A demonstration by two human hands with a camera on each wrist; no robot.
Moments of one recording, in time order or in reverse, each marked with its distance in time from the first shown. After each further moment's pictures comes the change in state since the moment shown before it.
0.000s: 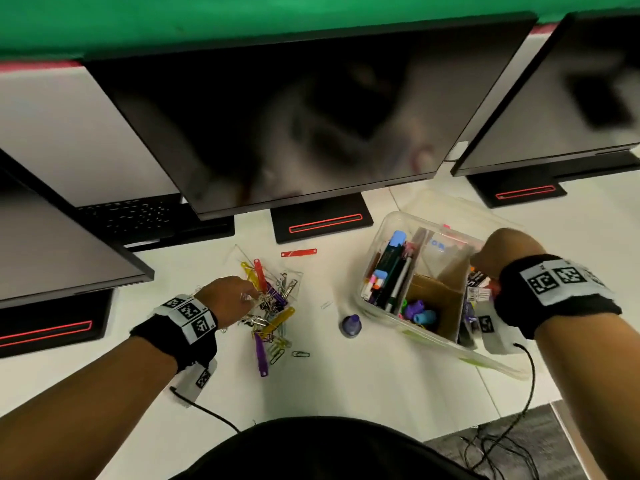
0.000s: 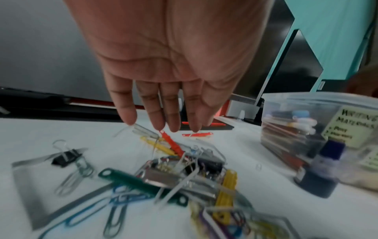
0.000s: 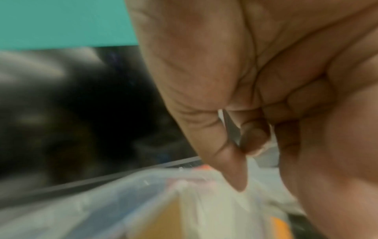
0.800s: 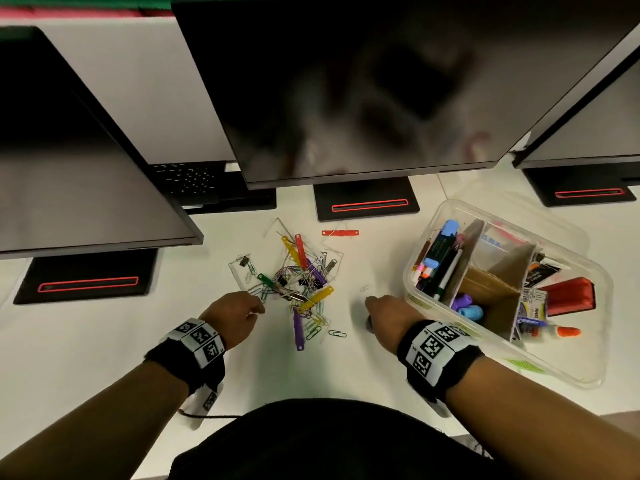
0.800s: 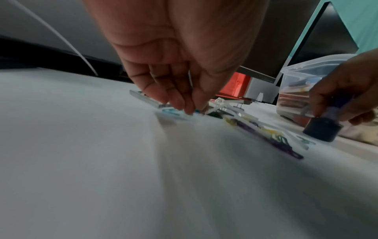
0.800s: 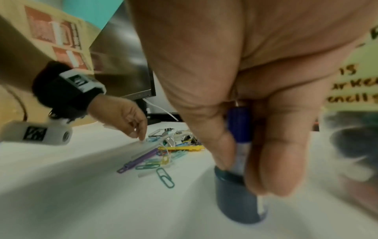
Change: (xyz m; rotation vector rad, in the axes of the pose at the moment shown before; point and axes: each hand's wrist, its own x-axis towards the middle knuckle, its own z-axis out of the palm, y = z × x) left_hand -0.037 -0.072 0.067 -0.121 0.114 -0.007; right_hand -0.068 -0.132 0.150 -0.222 -0.297 -0.652
